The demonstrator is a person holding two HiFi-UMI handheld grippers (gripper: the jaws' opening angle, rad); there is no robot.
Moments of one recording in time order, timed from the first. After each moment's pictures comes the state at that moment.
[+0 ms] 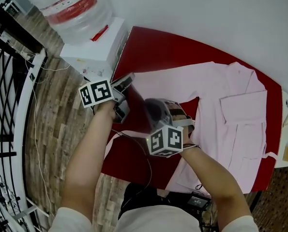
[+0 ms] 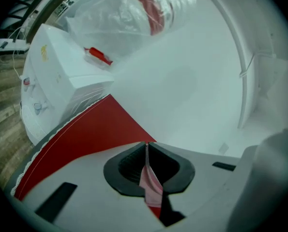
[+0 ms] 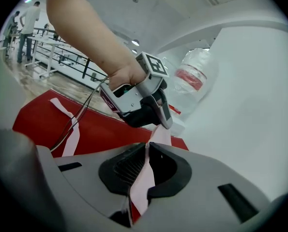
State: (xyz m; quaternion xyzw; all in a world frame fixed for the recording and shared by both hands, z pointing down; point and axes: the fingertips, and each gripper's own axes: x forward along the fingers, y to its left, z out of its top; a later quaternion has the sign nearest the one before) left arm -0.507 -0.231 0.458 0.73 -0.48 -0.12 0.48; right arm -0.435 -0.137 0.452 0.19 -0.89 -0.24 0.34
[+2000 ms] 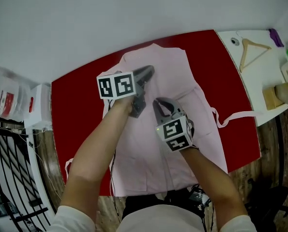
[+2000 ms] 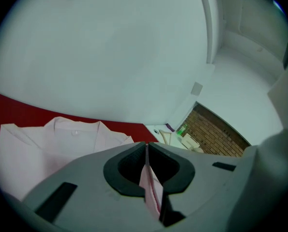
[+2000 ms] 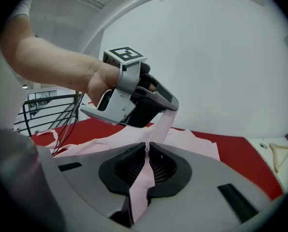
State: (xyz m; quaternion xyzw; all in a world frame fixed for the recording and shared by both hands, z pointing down) left arm 0.079 -0.308 0.385 0.89 -0.27 0.09 0.36; right arm 0.057 -0.198 0.429 0.50 -0.84 0.09 0.20
